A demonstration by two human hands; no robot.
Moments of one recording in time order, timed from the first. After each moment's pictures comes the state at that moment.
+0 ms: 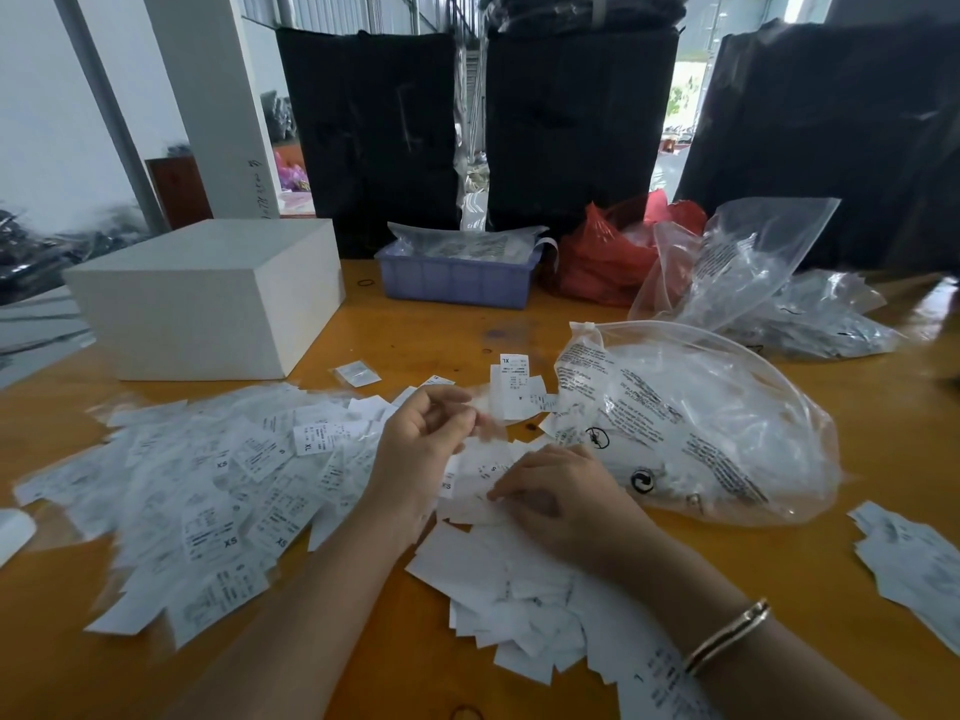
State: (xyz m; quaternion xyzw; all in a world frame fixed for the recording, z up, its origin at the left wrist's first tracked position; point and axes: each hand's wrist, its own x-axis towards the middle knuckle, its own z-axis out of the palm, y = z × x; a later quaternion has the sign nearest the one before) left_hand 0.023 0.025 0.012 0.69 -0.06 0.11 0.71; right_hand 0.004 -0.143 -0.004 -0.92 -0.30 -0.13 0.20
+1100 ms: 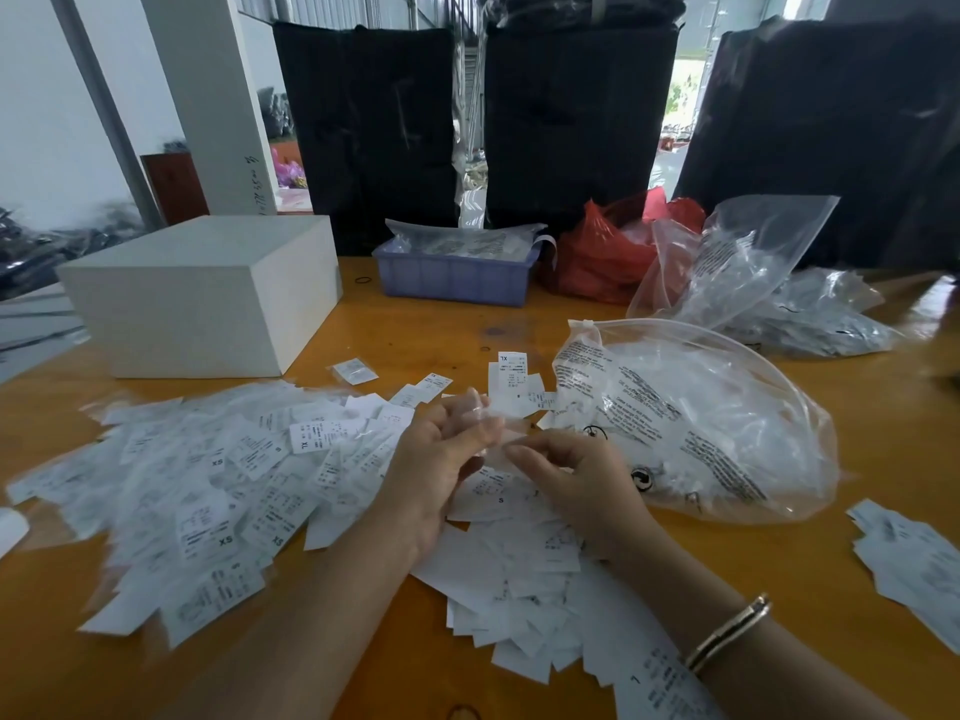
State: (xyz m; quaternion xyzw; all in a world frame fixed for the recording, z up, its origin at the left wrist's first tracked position) left_hand 0.023 0.015 0.006 0.63 -0.03 -0.02 0.77; right_hand 0.003 -0.136 0.001 -0.85 -0.13 -0.12 0.50
